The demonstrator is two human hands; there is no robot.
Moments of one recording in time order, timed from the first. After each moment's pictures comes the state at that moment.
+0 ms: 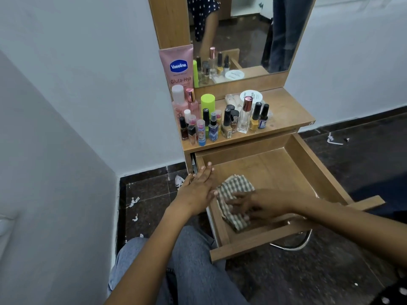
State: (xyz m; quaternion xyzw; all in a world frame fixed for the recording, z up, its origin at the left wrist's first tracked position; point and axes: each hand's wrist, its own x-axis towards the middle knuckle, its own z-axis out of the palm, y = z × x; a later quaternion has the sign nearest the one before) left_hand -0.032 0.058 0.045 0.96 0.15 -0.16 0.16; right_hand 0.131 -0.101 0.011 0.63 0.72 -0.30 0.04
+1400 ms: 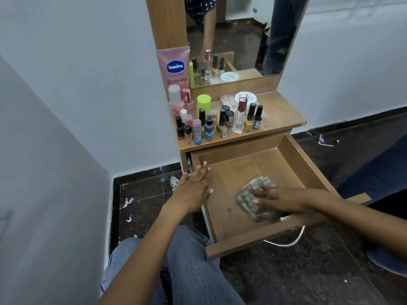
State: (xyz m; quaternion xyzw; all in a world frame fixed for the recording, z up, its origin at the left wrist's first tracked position) left_hand -0.032 0.058 0.044 0.96 0.16 -0.16 0.16; right_hand 0.133 -0.145 0.067 0.78 0.47 -0.42 0.05
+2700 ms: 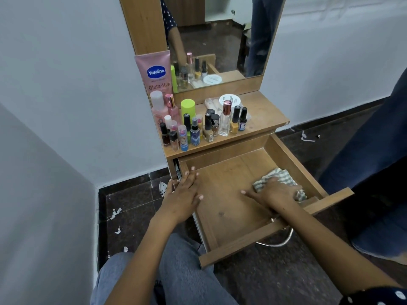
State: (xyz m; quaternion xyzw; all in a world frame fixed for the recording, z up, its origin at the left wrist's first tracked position) left_hand -0.032 0.060 0.035 0.96 0.15 -0.14 0.16; right_hand 0.145 -0.124 0.000 0.96 0.08 -0.27 0.07
